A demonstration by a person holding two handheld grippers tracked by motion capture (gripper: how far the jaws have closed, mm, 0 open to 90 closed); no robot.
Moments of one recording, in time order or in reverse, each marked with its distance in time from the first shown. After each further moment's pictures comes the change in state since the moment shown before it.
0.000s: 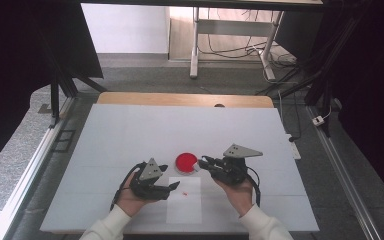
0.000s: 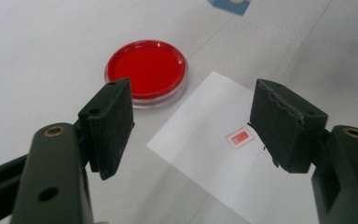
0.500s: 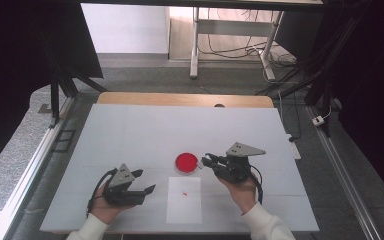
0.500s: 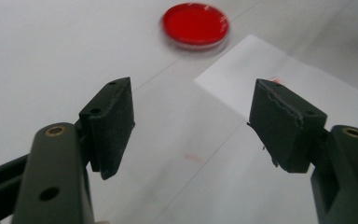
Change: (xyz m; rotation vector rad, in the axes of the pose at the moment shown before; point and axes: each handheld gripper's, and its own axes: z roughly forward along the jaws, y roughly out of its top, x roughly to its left) left arm 0.023 -0.047 -0.050 -0.003 0.078 -0.100; right arm -0.007 0.003 -0.005 0.000 -0.031 -0.041
